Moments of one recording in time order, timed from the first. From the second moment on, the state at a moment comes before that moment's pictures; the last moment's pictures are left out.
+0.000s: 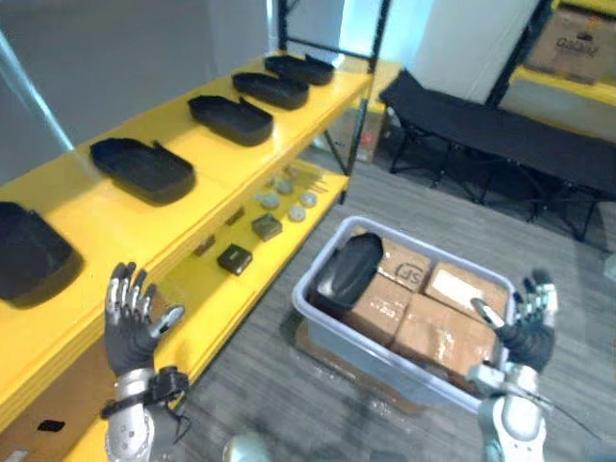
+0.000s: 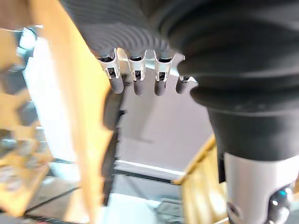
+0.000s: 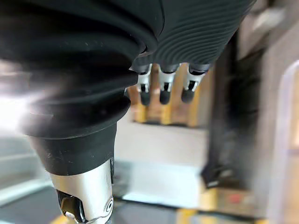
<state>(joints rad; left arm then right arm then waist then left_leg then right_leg) 0.39 0.07 0.12 -0.33 -0.44 -0.28 0.15 0.26 -0.16 -0.20 -0.13 0.12 -0.30 -0.35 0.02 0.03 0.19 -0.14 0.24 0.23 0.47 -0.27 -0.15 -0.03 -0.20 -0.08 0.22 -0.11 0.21</state>
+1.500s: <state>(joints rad) 0.04 0.09 -0.12 0.79 -0.32 -0.26 0.08 -0.83 -0.41 -0.09 0.85 0.21 0.15 -0.57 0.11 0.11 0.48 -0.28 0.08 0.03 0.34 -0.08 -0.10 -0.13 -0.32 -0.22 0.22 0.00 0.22</state>
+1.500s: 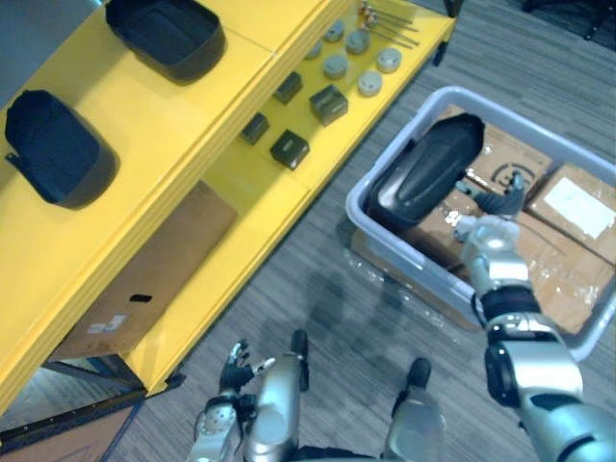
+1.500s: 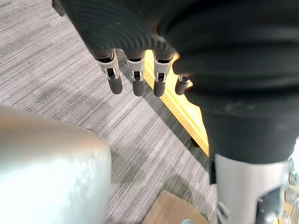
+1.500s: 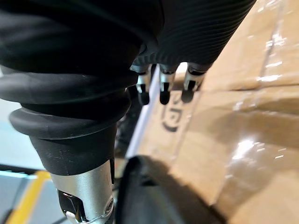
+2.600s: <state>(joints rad) 0.01 0.10 -0.18 0.84 -0.43 -0.31 0.11 -1.01 -0.60 0.04 1.20 -0.34 0.50 -0.31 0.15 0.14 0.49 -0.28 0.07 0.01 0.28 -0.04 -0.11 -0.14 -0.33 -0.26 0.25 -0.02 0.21</state>
